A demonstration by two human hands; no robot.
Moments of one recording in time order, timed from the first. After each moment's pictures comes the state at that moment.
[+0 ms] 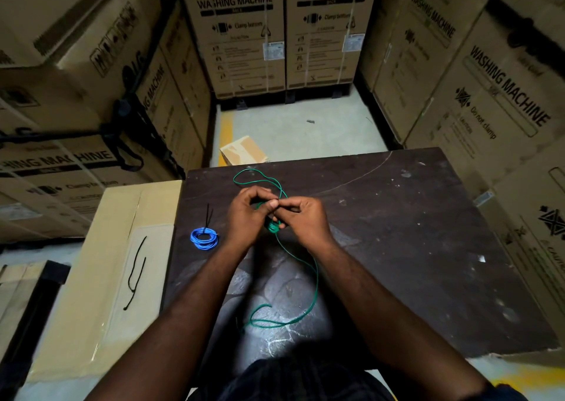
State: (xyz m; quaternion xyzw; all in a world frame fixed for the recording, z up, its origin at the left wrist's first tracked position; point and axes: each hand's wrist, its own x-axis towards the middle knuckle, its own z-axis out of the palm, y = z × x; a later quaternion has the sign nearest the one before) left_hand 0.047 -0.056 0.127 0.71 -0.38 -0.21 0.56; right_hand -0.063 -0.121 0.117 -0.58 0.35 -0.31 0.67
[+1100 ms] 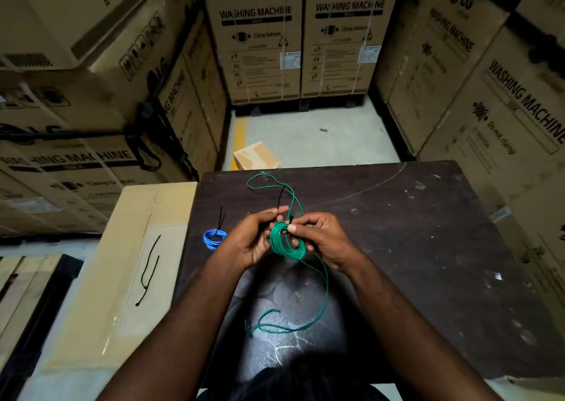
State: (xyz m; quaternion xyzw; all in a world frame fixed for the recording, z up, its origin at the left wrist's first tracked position) left_hand 0.050 -0.037 0.143 0.49 0.00 -0.61 0.62; right_hand -0.090 -0.114 0.128 -0.54 0.26 -0.21 0.77
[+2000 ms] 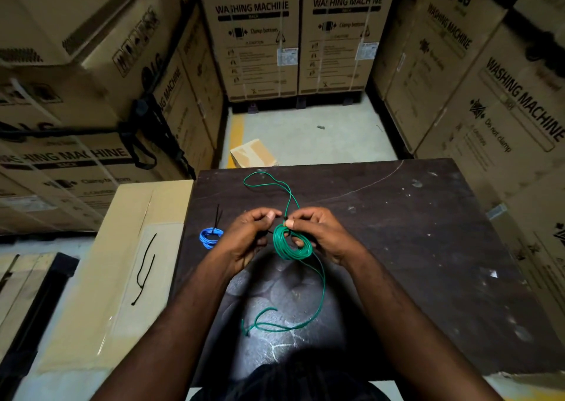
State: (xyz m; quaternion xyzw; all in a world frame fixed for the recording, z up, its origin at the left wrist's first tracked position) left_hand 0.048 -0.022 0.138 0.59 -0.19 -0.52 0.58; right_hand -0.091 -0.120 0.146 -0.57 0.25 -0.16 0.77
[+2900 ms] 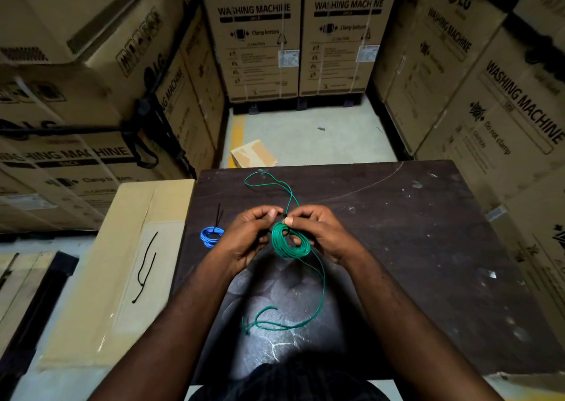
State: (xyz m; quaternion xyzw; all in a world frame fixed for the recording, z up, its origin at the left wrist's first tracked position) left_hand 0.043 -0.018 0.147 0.57 -0.18 -0.53 0.60; right_hand -0.088 -0.115 0.147 -0.56 0.24 -0.18 0.77
